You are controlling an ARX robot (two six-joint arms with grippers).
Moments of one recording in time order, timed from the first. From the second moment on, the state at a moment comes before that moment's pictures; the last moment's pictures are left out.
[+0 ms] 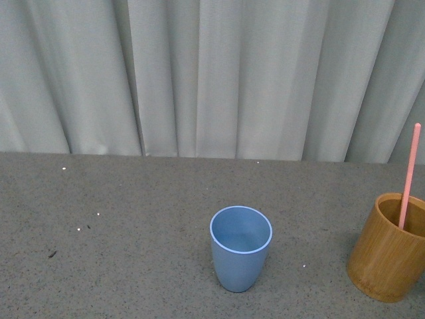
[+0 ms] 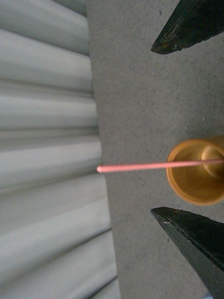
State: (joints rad) left arm 0.00 0.00 0.02 0.00 0.00 -0.01; right arm -0.12 1.28 0.45 0.57 -0.05 0.06
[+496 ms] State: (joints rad) left arm 0.00 0.00 0.02 0.00 0.00 -0.01; right arm -0.04 1.60 0.72 0.49 0.03 -0.02
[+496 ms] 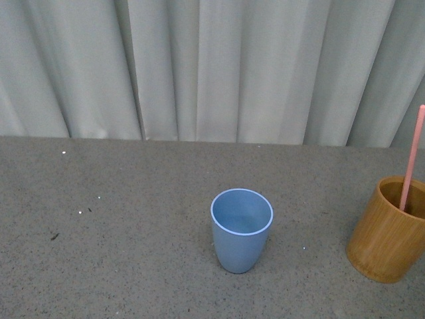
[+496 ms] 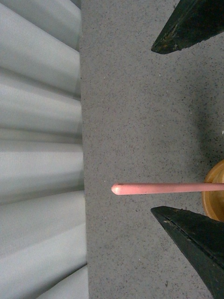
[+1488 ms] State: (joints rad) left arm 0.00 0.00 0.02 0.00 0.00 -0.01; right arm 0.02 1.94 0.95 0.57 0.07 0.06
